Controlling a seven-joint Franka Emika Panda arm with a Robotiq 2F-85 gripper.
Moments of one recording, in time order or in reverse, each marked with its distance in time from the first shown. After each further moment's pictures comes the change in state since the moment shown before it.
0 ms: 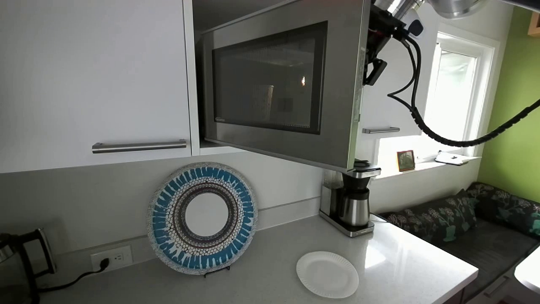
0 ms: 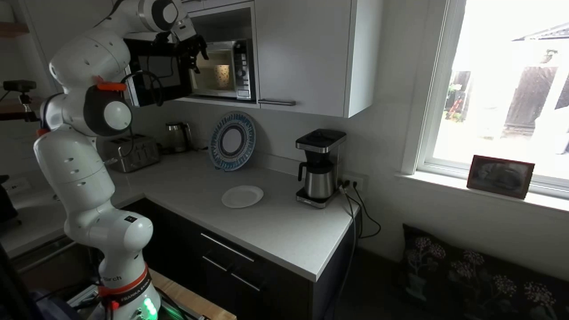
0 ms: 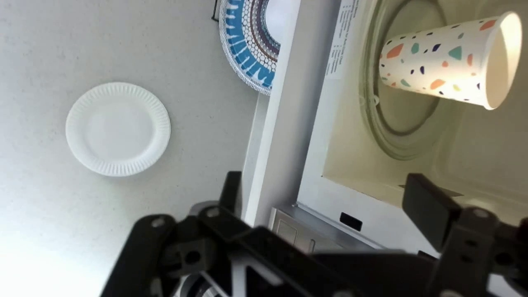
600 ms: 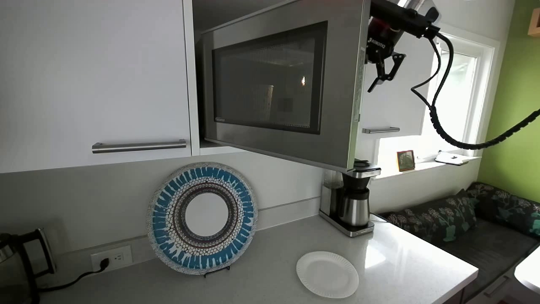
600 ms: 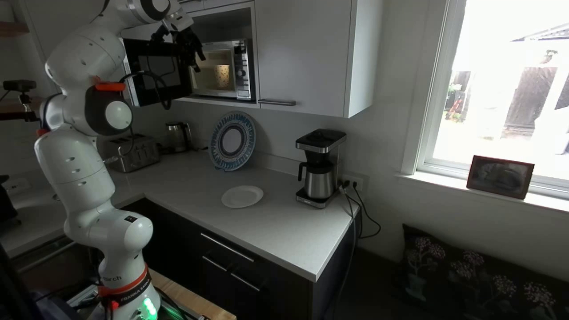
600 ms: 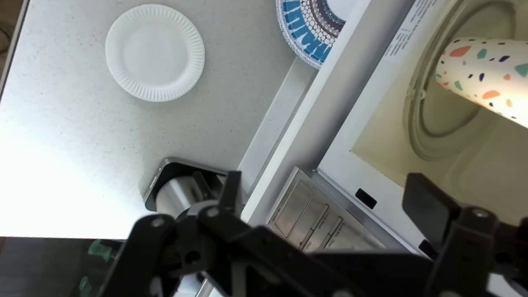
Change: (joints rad) arm 0.005 0.005 0.022 0.086 -0.127 -0.179 -0.229
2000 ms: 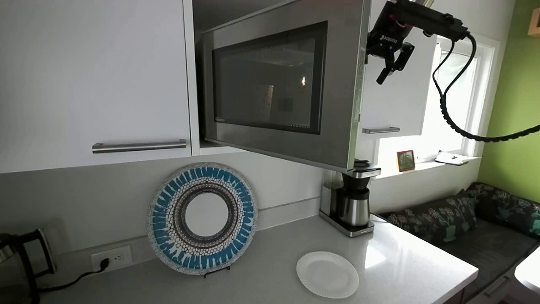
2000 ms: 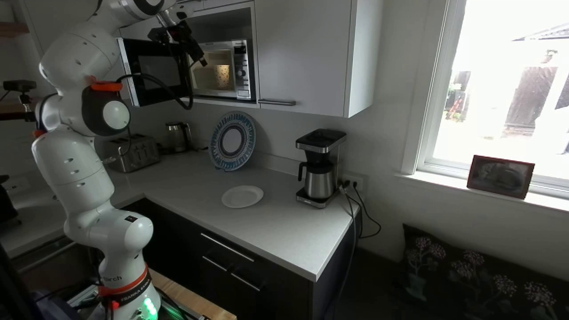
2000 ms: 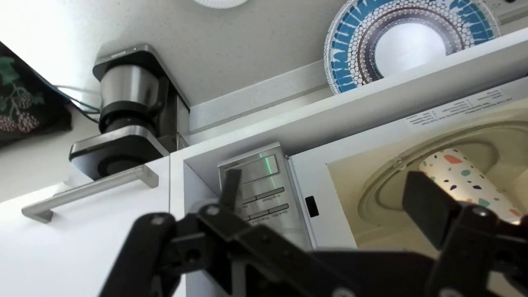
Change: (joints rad) arm 0.005 -0.021 0.013 0.010 -0.085 -0.038 -0.745
